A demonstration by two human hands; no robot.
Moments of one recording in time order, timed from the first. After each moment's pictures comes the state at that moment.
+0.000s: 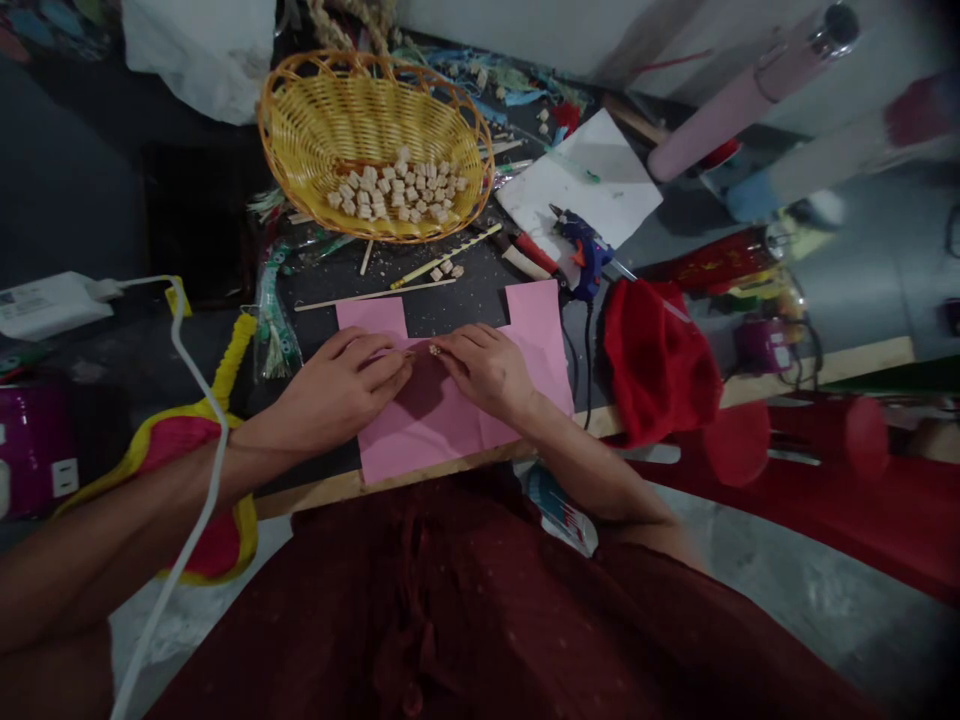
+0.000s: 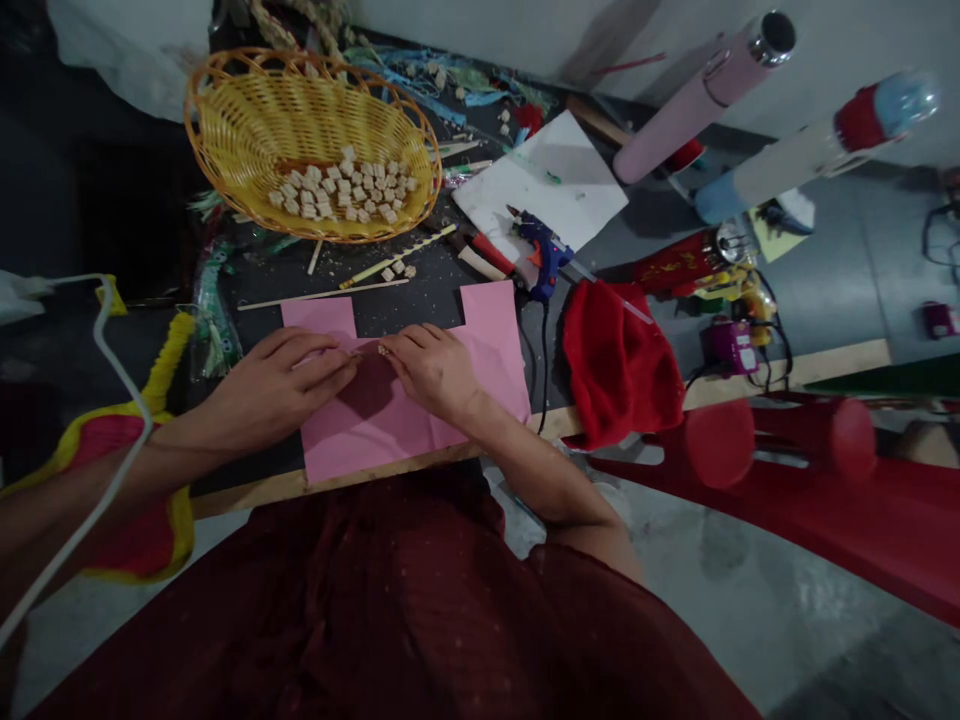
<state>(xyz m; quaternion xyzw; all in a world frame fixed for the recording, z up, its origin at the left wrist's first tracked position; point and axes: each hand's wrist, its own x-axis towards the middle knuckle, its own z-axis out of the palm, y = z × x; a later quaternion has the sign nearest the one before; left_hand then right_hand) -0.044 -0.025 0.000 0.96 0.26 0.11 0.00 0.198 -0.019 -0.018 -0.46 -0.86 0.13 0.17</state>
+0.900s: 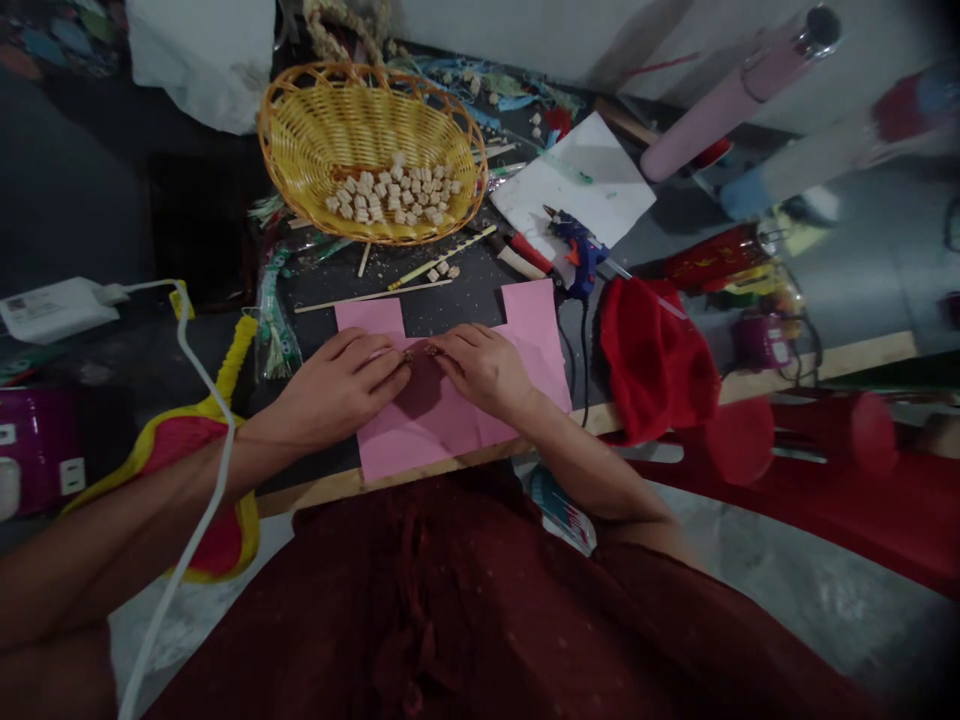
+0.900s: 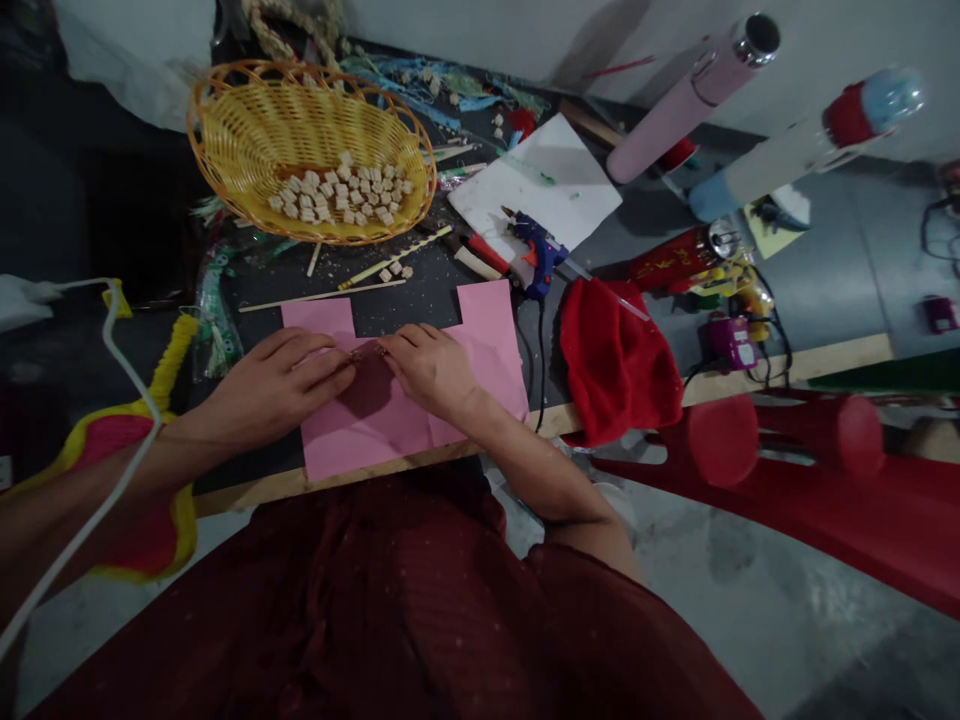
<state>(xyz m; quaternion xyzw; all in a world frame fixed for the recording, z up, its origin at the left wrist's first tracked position) -0.044 -0.025 0.003 0.96 0.24 0.11 -0.02 0.195 -0.020 -0.009 -0.46 -0.87 0.14 0.12</state>
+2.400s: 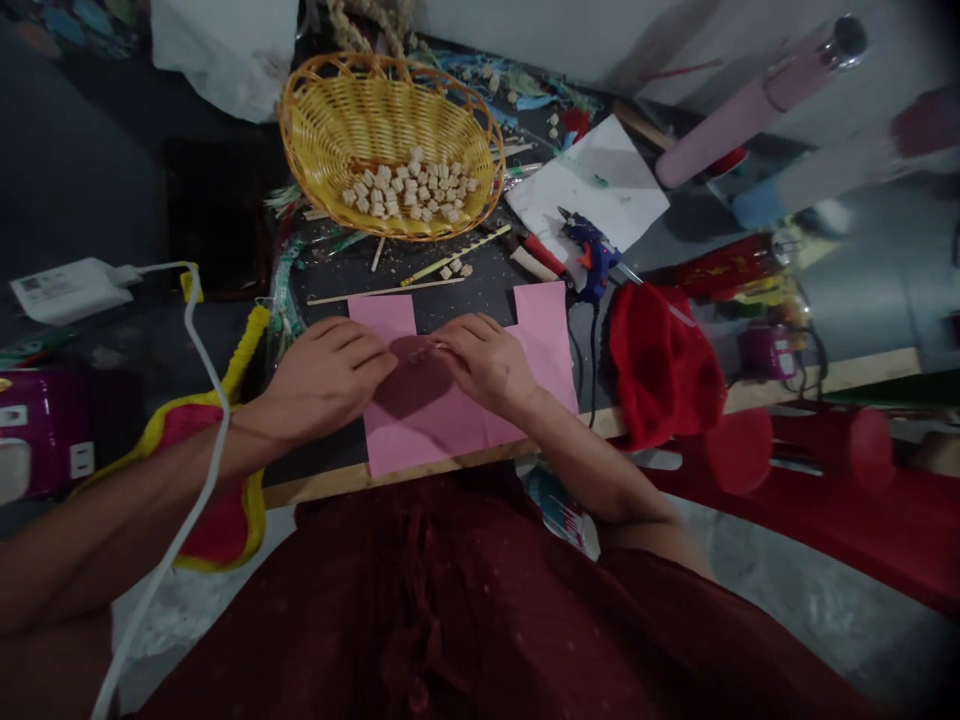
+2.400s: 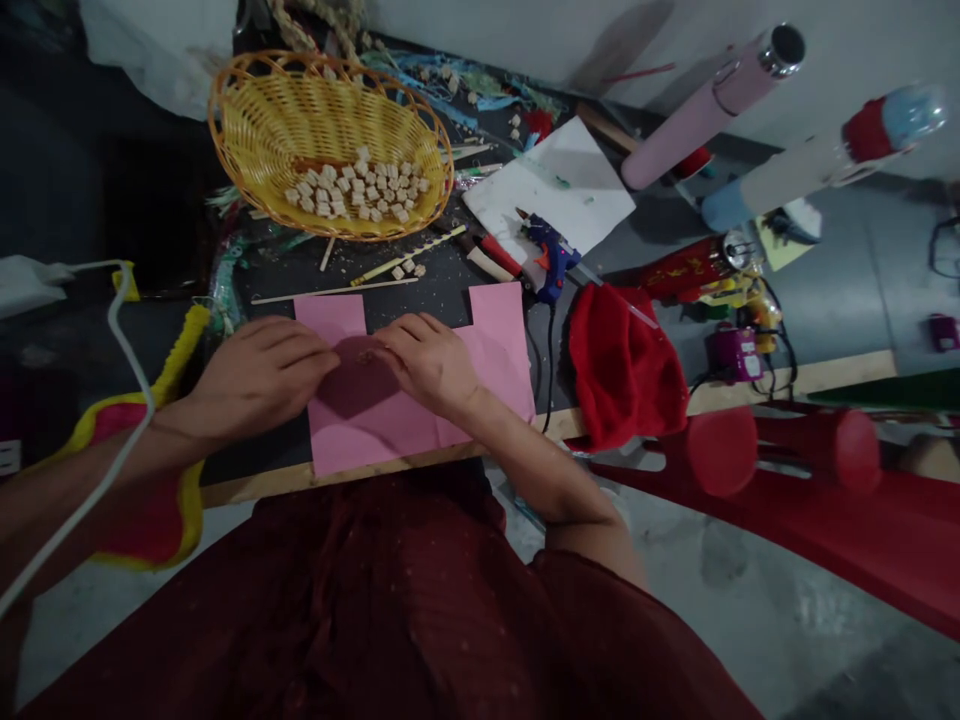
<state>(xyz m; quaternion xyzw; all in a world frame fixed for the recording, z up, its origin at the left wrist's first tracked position) -0.060 -0.021 0.006 0.94 0.32 0.09 0.03 0.185 -0.014 -0.003 -0.43 -0.87 0.14 0.17</state>
